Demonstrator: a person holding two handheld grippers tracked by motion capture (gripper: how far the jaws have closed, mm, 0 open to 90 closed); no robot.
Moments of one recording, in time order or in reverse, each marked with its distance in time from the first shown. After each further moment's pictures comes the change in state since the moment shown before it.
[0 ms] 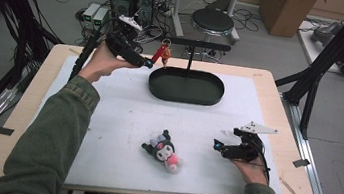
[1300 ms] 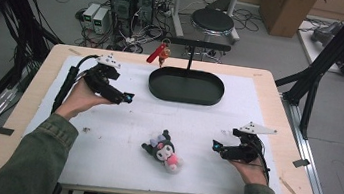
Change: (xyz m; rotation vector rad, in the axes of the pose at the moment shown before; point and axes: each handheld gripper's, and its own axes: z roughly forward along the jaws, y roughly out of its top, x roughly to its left) left arm -0.027 -0.102 -0.021 0.026 0.008 0.006; right arm 0.009 0.004 -0.004 0.010 0.008 -0.003
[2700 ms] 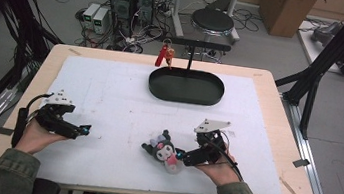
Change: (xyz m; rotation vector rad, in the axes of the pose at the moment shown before) left arm 0.003 -0.138 -0.057 0.036 0.122 -0.128; right arm 0.103 0.043 0.035 0.159 0.117 -0.198
